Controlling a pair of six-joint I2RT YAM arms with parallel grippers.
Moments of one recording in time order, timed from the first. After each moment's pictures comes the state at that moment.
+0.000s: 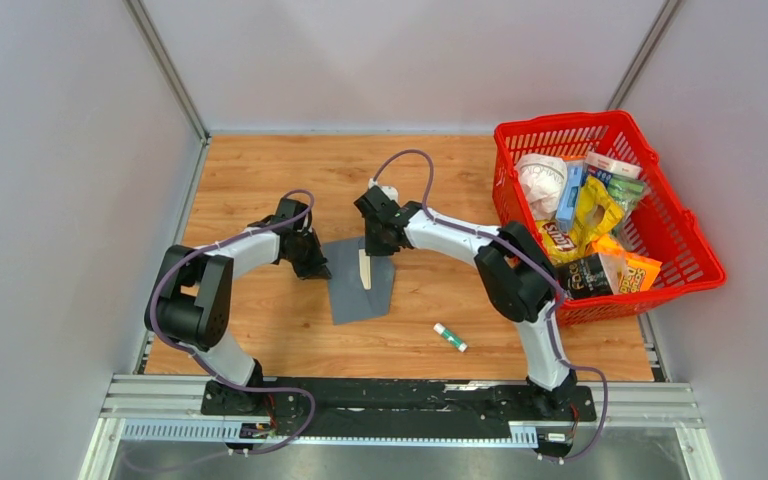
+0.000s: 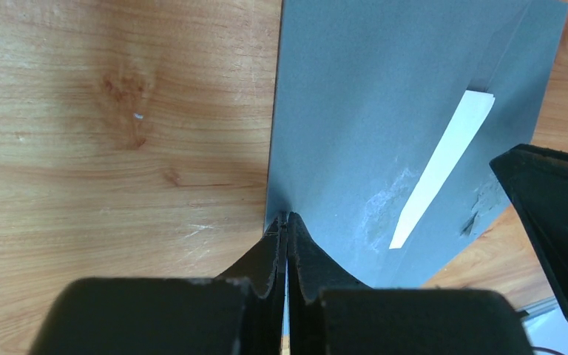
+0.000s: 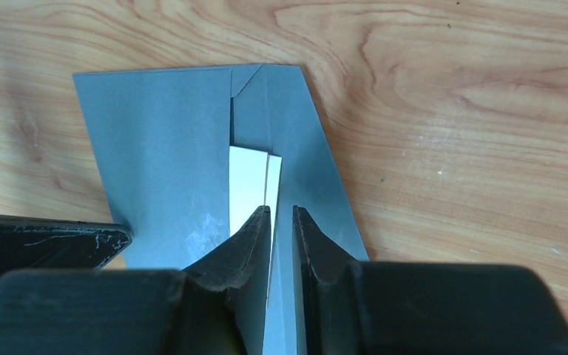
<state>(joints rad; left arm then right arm) -0.26 1.63 0.86 -0.39 0.23 -0.67 0.81 2.09 1.58 -0.49 0.12 0.68</state>
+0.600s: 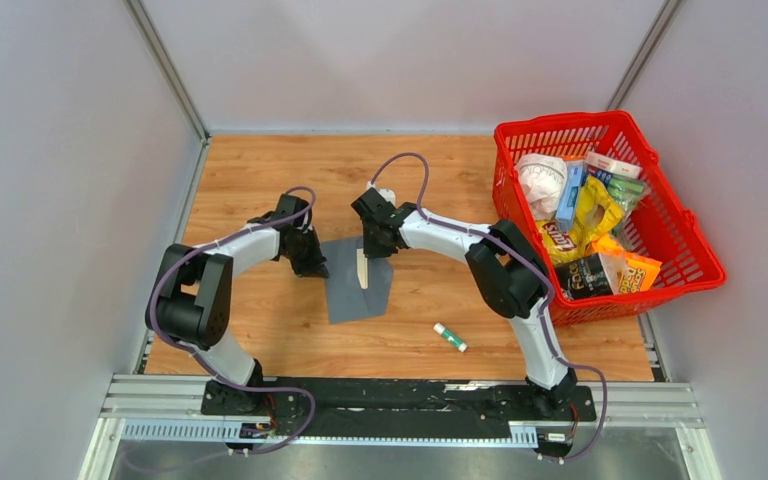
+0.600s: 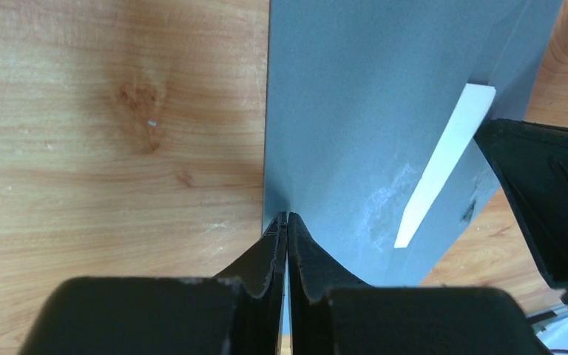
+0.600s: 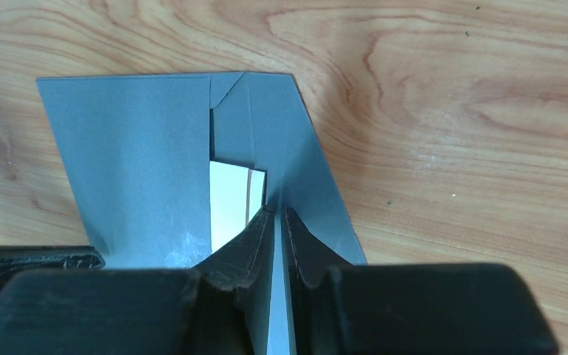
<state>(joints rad) -0.26 1.65 0.90 -0.44 0.20 -0.61 0.81 2.16 1.62 -0.49 0.12 0.69</state>
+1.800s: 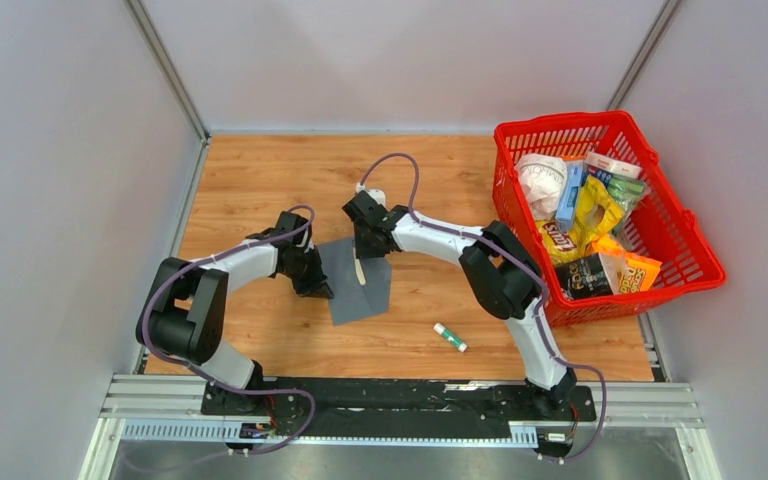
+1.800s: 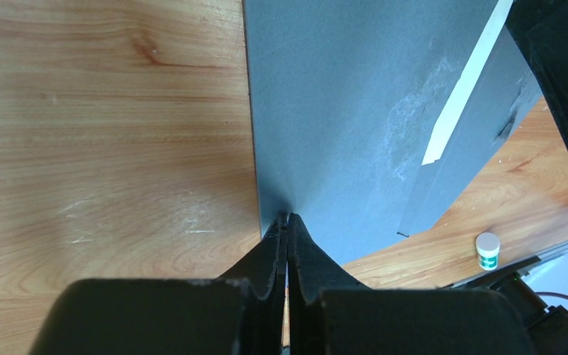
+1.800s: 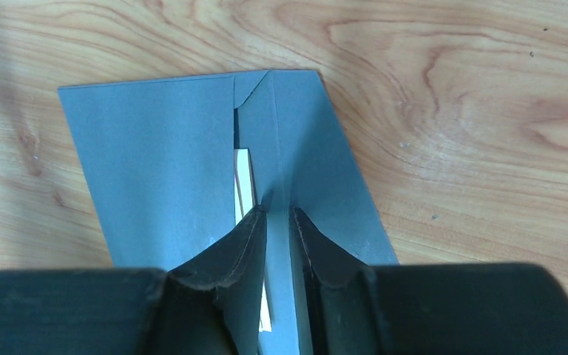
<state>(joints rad) -0.29 1.55 0.76 -0.45 0.31 -0.66 0.84 2.19 1.66 -0.47 0.14 0.67</state>
